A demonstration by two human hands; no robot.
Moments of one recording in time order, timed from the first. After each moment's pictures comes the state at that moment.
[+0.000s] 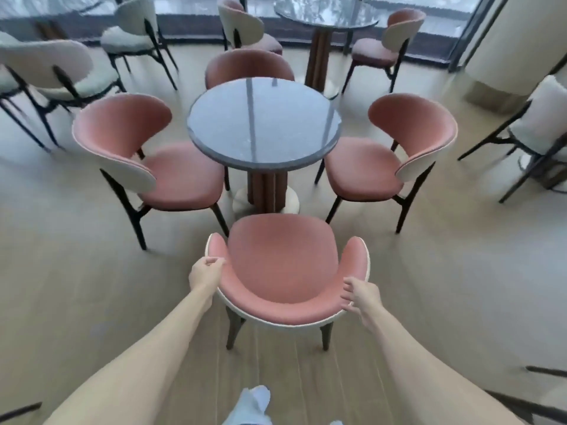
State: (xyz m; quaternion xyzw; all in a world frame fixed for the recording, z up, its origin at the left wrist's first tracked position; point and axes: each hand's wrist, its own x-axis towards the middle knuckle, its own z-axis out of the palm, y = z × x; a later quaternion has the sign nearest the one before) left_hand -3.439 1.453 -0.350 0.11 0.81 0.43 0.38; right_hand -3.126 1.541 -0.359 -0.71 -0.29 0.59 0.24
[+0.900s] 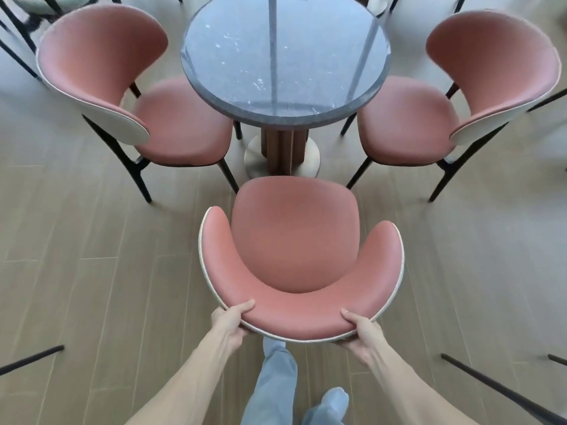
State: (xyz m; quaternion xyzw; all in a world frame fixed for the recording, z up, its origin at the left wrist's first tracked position) left_hand -3.388 1.450 -0.466 -0.24 0.68 0.45 0.53; right_hand -3.136 1.547 -0.471 -0.69 -0.03 0.69 0.19
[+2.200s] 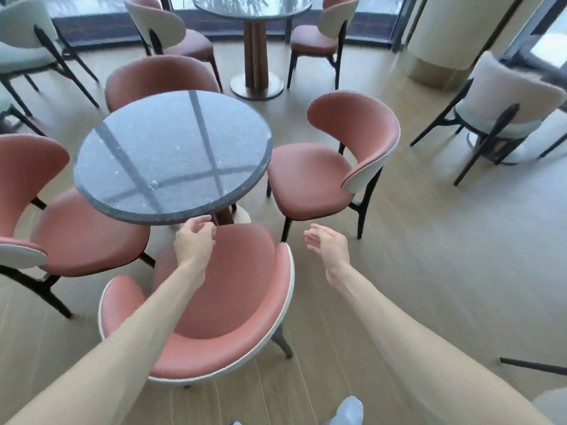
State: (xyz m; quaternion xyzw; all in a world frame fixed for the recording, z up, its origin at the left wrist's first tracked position) left_hand -3.331 1.773 -0.291 0.21 0.77 0.50 0.35; right_hand -3.091 1.820 -0.309 -0.62 -0.33 0.60 0.39
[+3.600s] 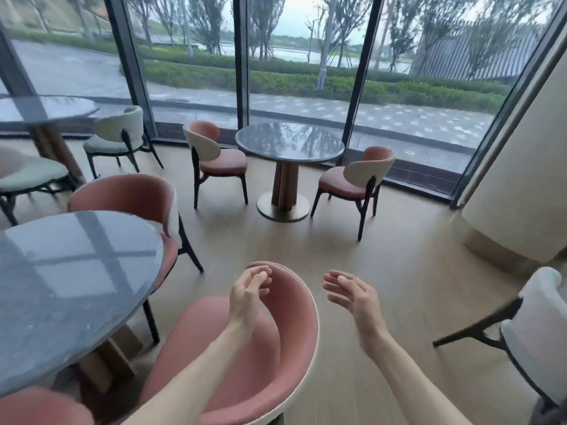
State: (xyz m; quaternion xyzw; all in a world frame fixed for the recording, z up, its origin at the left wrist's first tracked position) left_hand -2.902 2.487 -0.232 0.19 0.61 0.71 0.29; right_hand -2.720 2.587 -0.206 -0.41 -0.53 0.64 0.38
